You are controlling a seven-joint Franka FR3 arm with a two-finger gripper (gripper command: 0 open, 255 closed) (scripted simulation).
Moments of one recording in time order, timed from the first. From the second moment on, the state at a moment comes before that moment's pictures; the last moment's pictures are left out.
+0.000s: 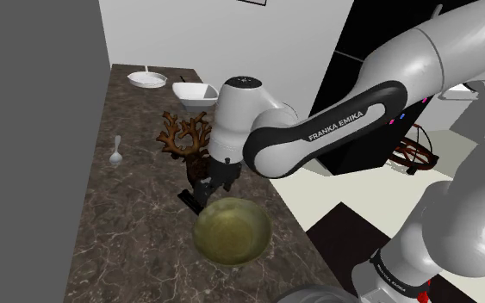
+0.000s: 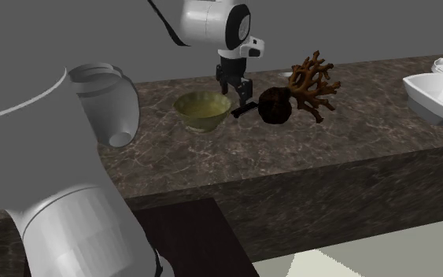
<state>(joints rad) 0.24 0.07 0.42 -2.25 -0.06 2.38 0.54</state>
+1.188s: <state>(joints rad) 0.30 0.27 0.40 -2.18 -0.19 2.50 0.66</state>
